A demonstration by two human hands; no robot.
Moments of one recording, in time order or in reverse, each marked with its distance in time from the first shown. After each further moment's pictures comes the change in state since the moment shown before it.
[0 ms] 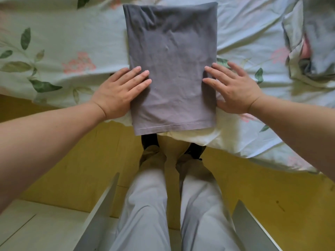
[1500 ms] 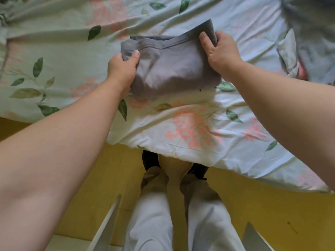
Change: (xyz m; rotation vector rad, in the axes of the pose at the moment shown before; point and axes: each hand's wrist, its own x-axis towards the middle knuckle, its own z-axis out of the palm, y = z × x) left_hand 0.107 -0.055 -0.042 -1.424 0.380 -1.293; right_hand 0.146 0.028 -0.069 1.079 0.369 0.887
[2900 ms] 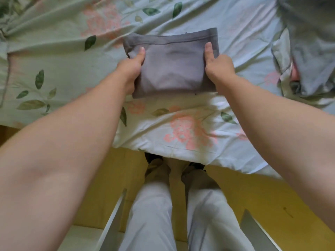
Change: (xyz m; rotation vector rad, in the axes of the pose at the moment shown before) left_hand 0.006 0.047 0.026 -0.007 -0.118 -0.383; right_hand -0.013 -0.006 -0.007 -0.114 0.025 0.448
